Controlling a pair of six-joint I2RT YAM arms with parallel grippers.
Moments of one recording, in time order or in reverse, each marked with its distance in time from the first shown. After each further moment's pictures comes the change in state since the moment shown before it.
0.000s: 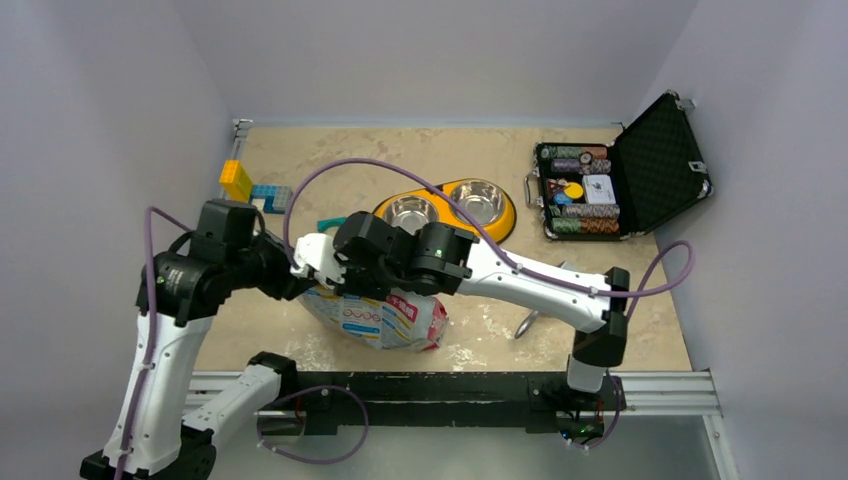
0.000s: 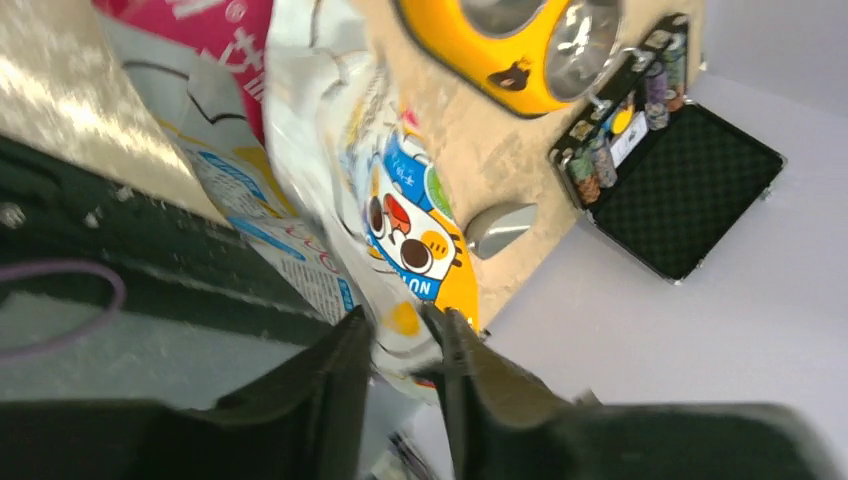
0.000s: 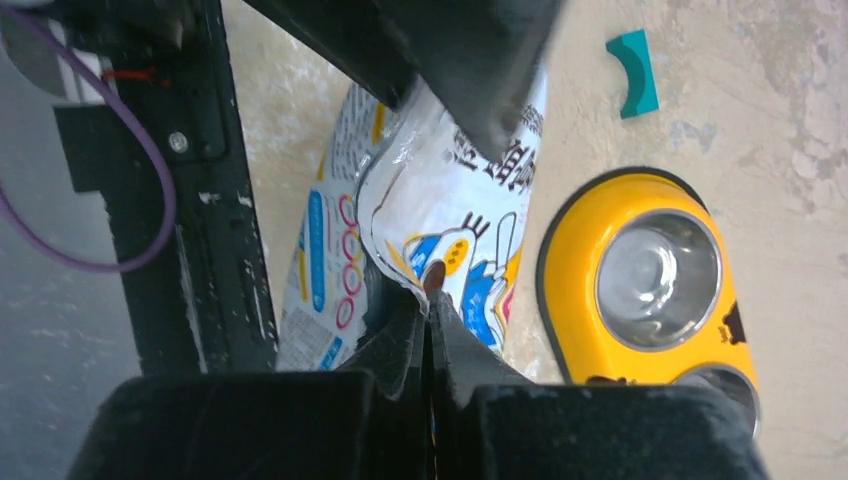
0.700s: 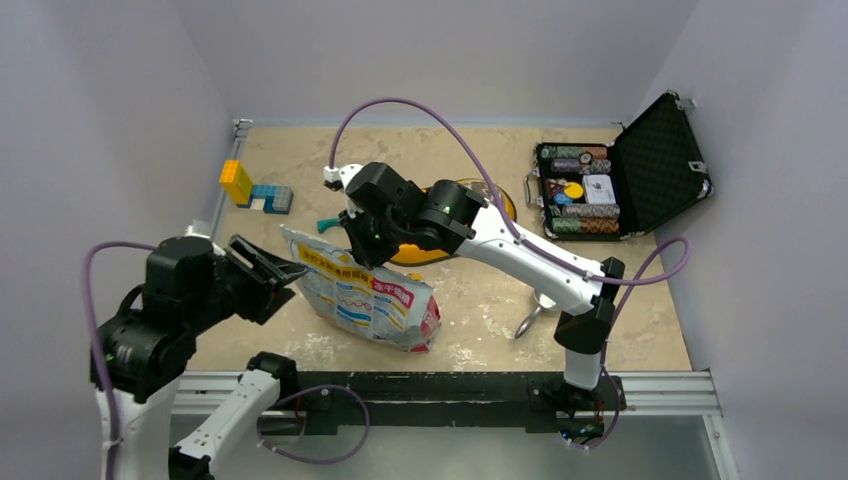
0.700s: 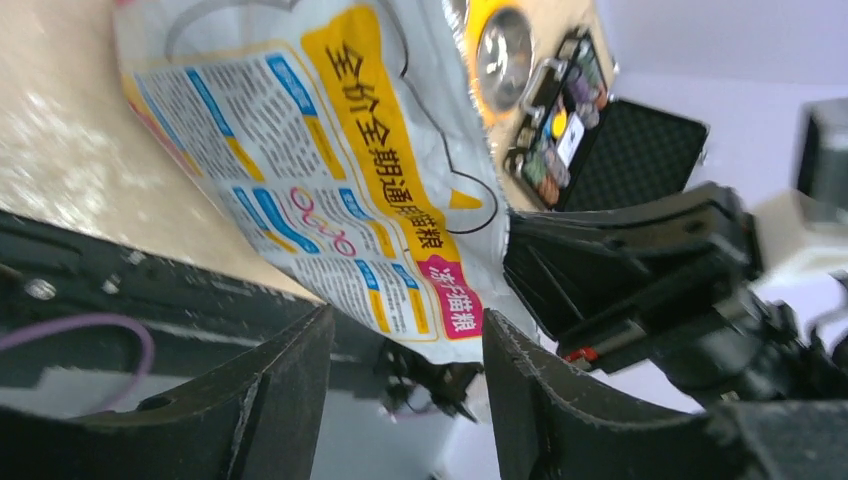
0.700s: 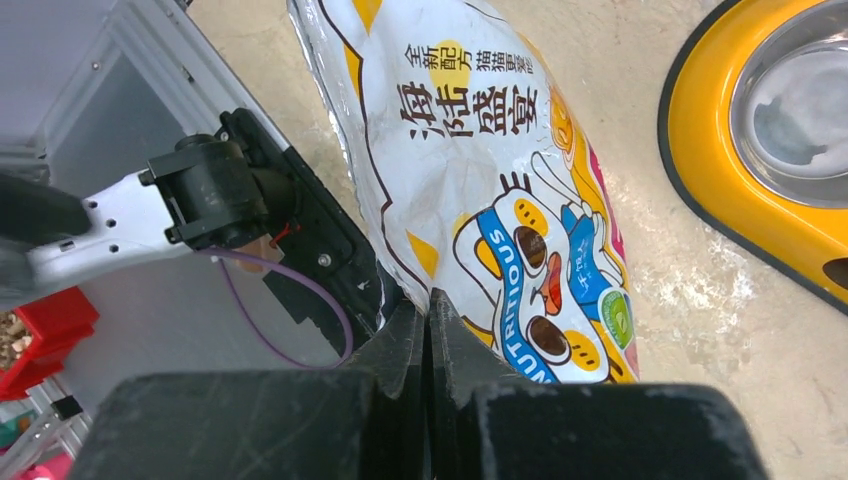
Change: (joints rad) left arm 0.006 -0.154 0.211 -0.070 -0.169 0.168; right arm -0.147 0.113 0.262 -0.146 -0.066 0.694
